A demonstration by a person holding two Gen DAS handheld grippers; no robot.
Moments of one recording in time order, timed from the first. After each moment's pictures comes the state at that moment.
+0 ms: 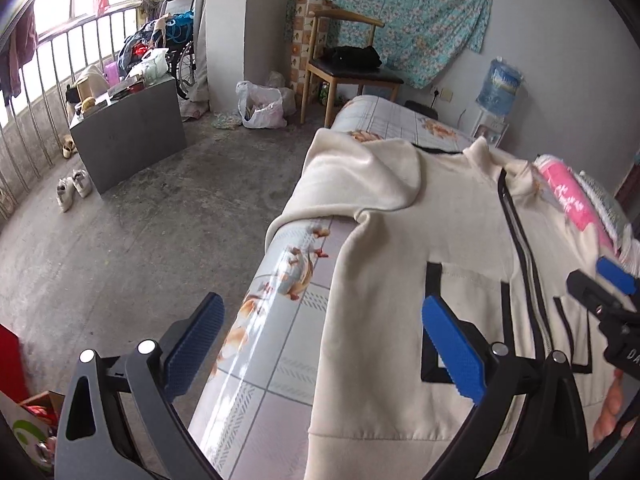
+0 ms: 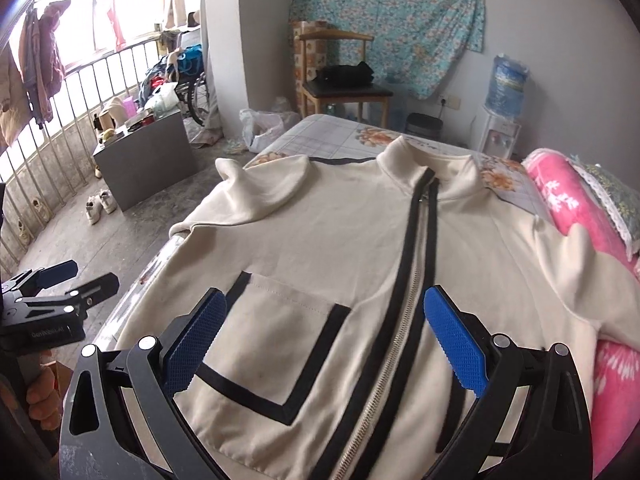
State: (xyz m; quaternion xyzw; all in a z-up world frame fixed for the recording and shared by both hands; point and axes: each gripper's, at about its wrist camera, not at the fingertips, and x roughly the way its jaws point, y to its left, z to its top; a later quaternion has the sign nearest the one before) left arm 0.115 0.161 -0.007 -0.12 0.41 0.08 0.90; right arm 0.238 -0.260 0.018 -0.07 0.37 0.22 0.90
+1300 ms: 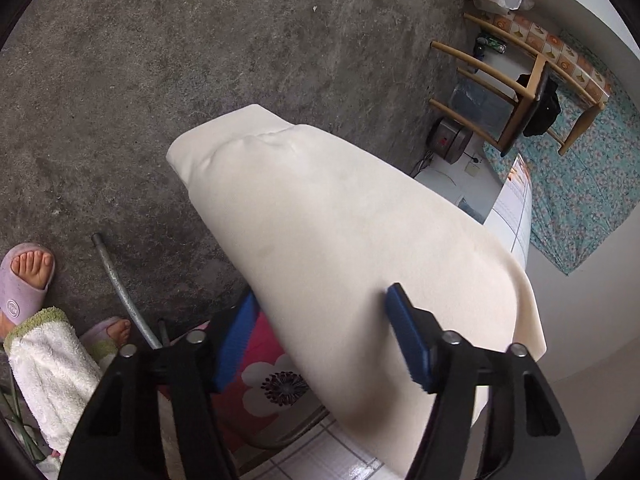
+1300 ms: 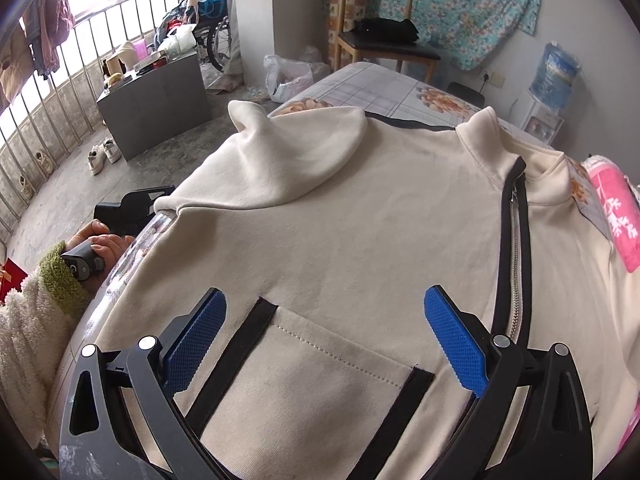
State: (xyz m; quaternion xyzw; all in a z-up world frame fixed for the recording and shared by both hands) left arm 0.292 0.358 -0.310 -0.75 0.49 -0.04 0.44; right arm 0.294 -0.176 -0.038 -0.14 0.43 0.24 0.86
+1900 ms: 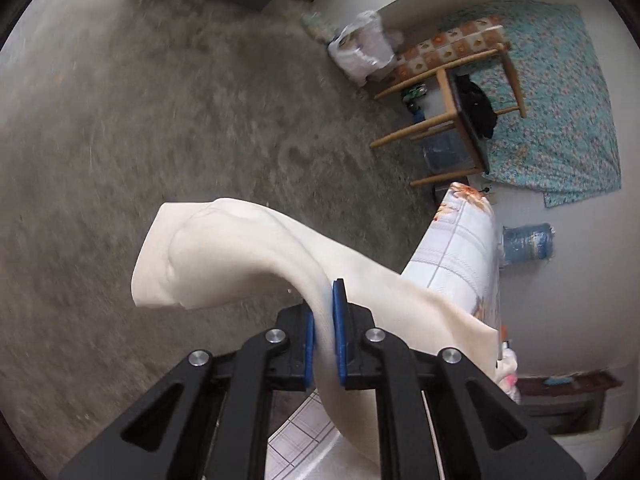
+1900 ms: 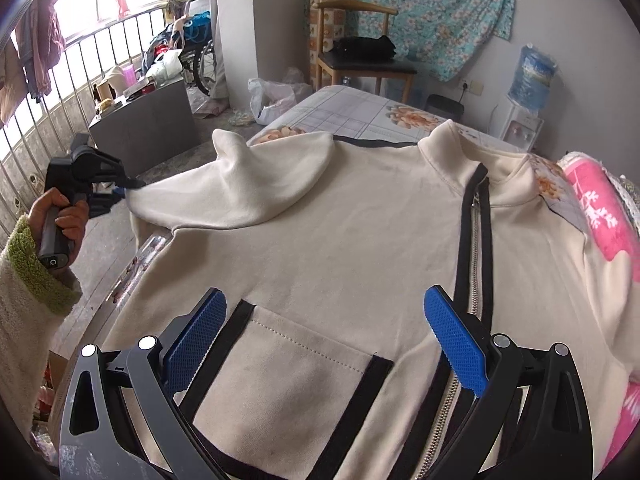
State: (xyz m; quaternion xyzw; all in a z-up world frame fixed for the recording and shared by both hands) left arm 0.292 0.404 -0.094 -0.46 0.41 0.11 0.78; right arm 0.282 -0.209 -0.009 -0.11 0.40 0.22 0.88
